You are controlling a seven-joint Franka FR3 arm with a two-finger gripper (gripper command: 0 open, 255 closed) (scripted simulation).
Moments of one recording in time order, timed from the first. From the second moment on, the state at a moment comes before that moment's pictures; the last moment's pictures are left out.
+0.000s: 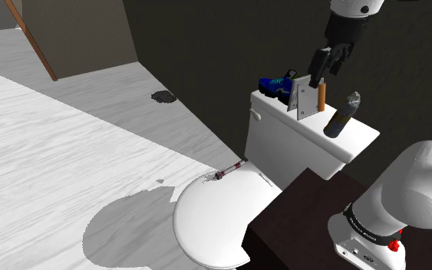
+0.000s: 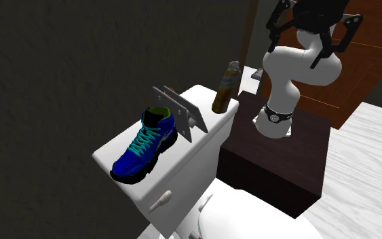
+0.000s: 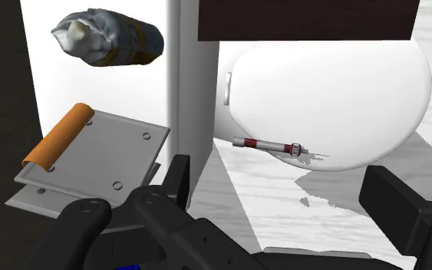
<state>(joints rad) 0.00 -0.83 0.04 -2.33 -0.10 1.52 0.08</state>
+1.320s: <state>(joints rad) -0.06 -0.15 -0.28 -1.91 -0.01 1.66 -0.24</state>
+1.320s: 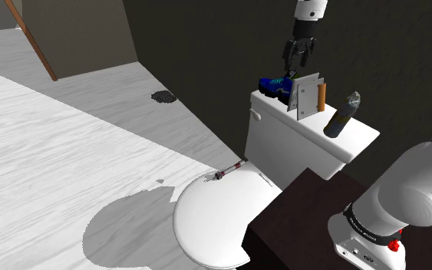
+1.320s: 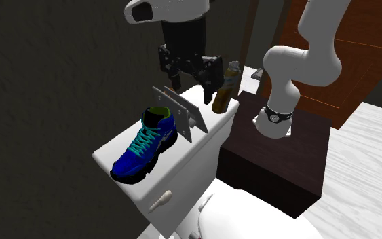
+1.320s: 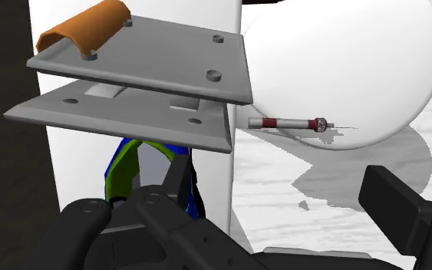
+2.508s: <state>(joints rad) -0.19 0.41 -0.35 -1.46 0.21 1.61 -0.45</state>
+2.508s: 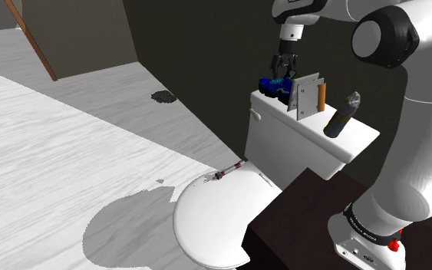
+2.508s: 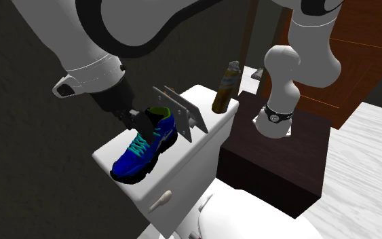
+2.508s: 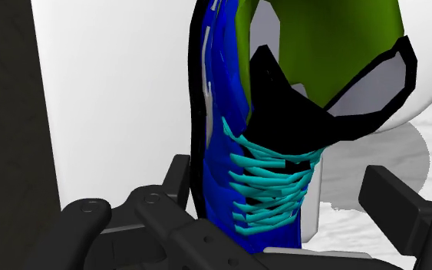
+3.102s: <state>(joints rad) -0.19 0.41 -0.35 -1.48 0.21 1.64 -0.46</state>
